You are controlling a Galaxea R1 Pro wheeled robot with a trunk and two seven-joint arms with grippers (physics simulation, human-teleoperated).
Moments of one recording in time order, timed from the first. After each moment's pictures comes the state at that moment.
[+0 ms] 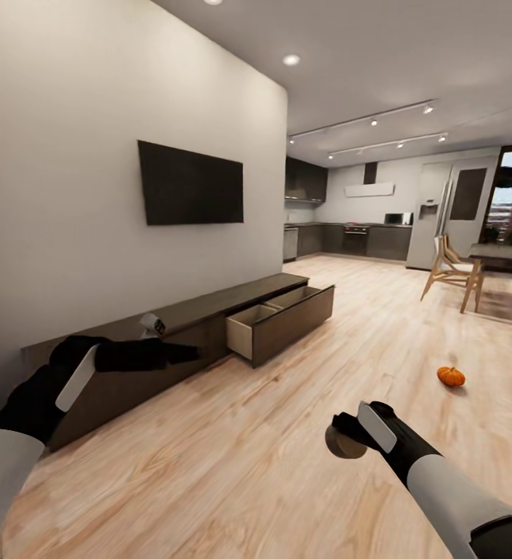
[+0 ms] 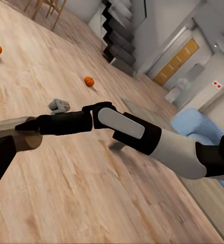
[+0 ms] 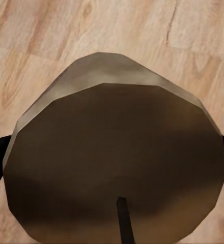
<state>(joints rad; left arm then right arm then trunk) -0.81 0.34 -0.22 -1.08 0.54 1.04 -1.28 -0.77 -0.11 0.33 -0.50 -0.91 0.54 -0.42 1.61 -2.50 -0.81</state>
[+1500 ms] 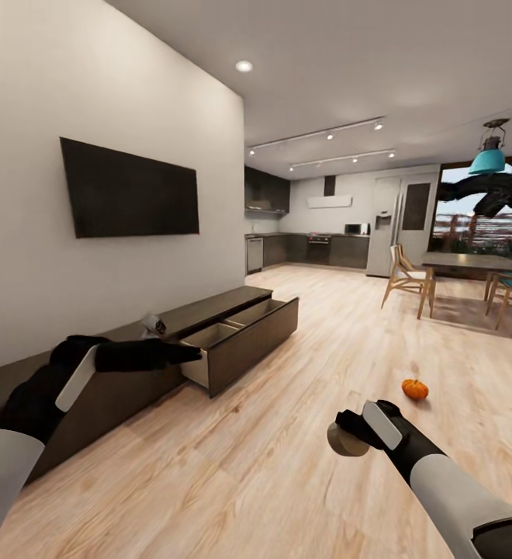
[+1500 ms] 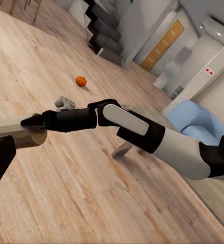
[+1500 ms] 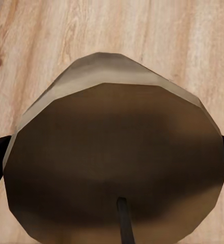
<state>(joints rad) -0.81 0.34 -0.22 -1.08 0.54 1.04 -1.27 -0.77 -0.11 0.25 -0.50 -0.91 0.54 -0.42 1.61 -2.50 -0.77</state>
